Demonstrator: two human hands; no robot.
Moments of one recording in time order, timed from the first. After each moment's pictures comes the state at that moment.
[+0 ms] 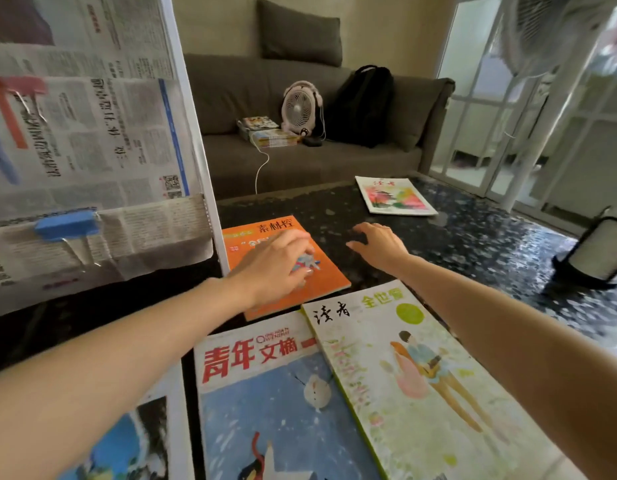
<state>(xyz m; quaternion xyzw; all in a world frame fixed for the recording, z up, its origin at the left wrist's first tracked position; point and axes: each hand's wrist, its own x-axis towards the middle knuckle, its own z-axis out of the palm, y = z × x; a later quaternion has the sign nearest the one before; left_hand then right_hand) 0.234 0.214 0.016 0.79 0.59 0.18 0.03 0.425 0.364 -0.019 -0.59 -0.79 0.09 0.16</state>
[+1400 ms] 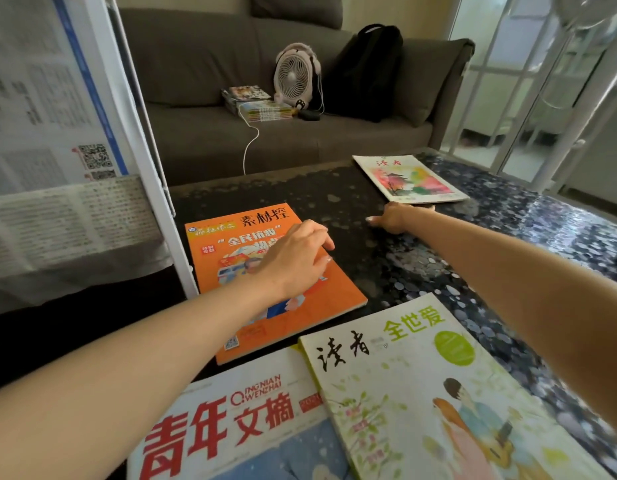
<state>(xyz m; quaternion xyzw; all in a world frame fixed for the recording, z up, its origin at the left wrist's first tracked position) 0.247 0.329 -0.044 0.77 0.60 0.23 0.07 0.426 0.512 -0.040 -0.71 -0.69 0.10 -0.11</state>
